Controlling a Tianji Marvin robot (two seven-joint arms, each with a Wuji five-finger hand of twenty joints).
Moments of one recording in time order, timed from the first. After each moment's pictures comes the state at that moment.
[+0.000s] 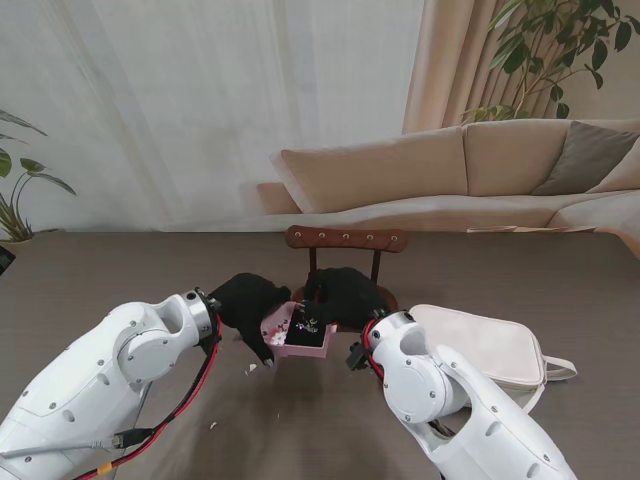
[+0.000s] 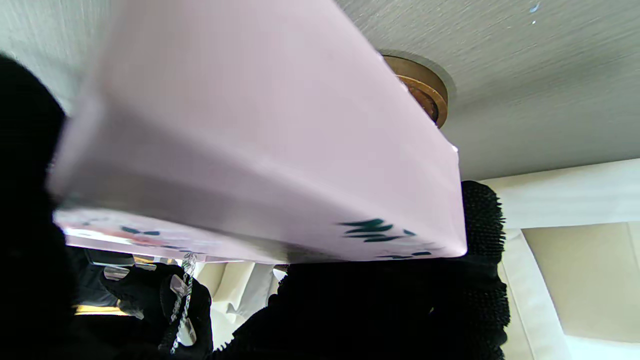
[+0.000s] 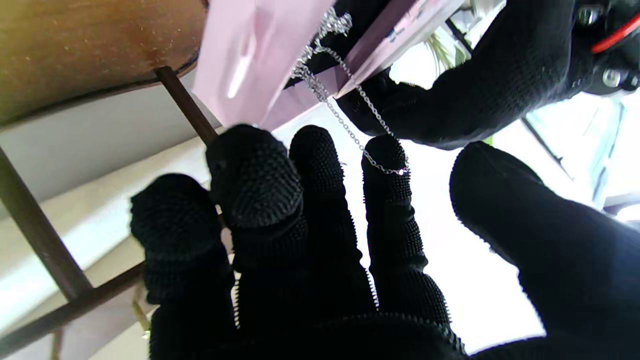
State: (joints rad) left arm 1.26 -1.03 -1.06 -1.43 0.87 -0.50 -0.11; right arm -1.39 -1.16 0.93 -1.69 -0.52 0.09 -0.09; left_hand 0.42 -0.97 0.53 -0.21 0.68 0.44 0.74 0.42 1.12 0.37 0.21 1.02 1.02 0.37 0.30 1.33 0.61 0.37 1.14 0.52; right_hand 0.33 -0.71 1.29 -0.25 0.83 0.02 0.94 0.33 1.11 0.16 0.74 0.57 1.28 0.17 1.06 0.59 0.84 0.38 1.53 0.56
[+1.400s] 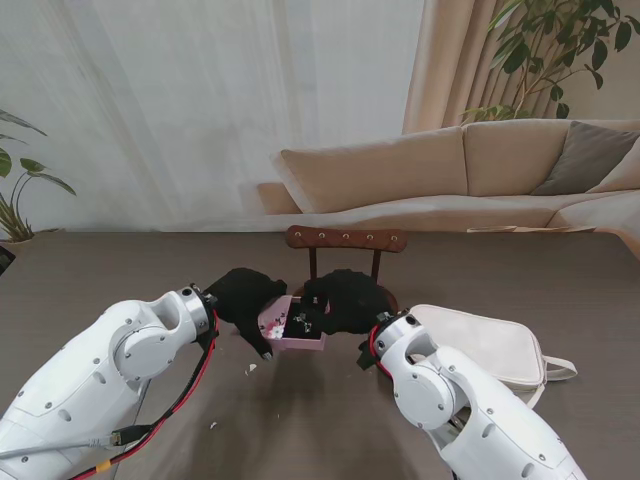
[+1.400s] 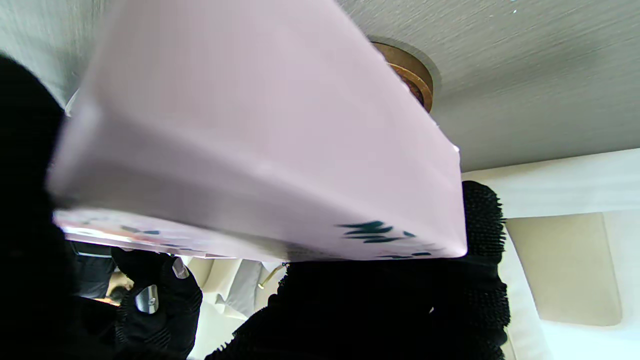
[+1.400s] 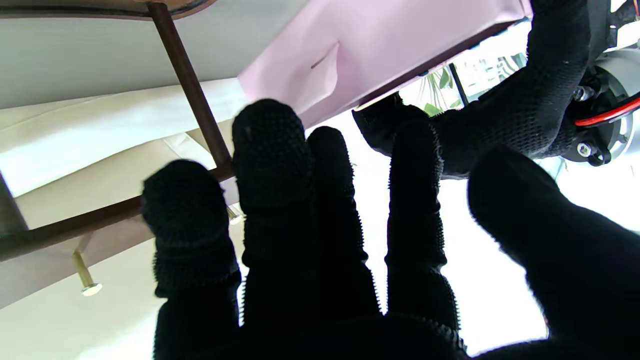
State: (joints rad) left arm 1.27 -1.03 -1.08 -1.45 0.86 -0.48 -0.11; right arm -1.36 -1.13 0.92 -1.61 -0.73 -0.11 -0.18; left_hand 0.42 -0.97 0.53 -0.21 0.68 0.43 0.74 0.42 1.12 0.36 0.21 1.02 1.02 0.37 0.30 1.34 0.61 0.37 1.14 0.53; right_hand 0.30 -0.63 1.21 -0.29 0.91 -0.18 0.89 0.17 1.07 0.09 0.68 0.54 1.28 0.10 0.89 0.59 0.85 0.30 1.45 0.57
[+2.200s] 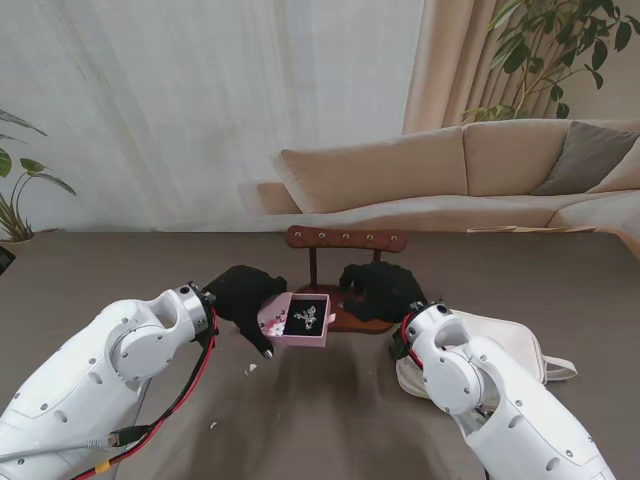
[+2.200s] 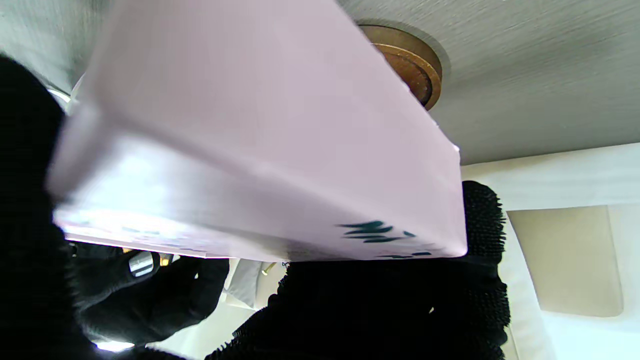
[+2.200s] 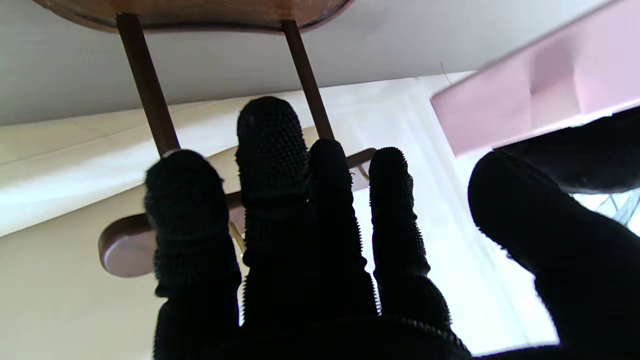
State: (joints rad) left arm 1.28 -1.03 -1.10 -1.47 0.84 -0.48 -0.12; right arm -1.39 -1.11 1.05 -1.61 -0.76 -0.06 -0.08; left_hand 0.42 -0.97 0.53 -0.21 0.68 0.43 0.74 0.42 1.12 0.36 0.21 1.02 1.02 0.37 0.30 1.34 0.61 0.37 1.14 0.53; right_hand 0.26 -0.63 1.23 -0.16 0.71 -0.01 0.80 0.33 0.95 0.09 0.68 0.52 1.21 0.11 0.81 0.58 0.85 0.30 1.37 0.57
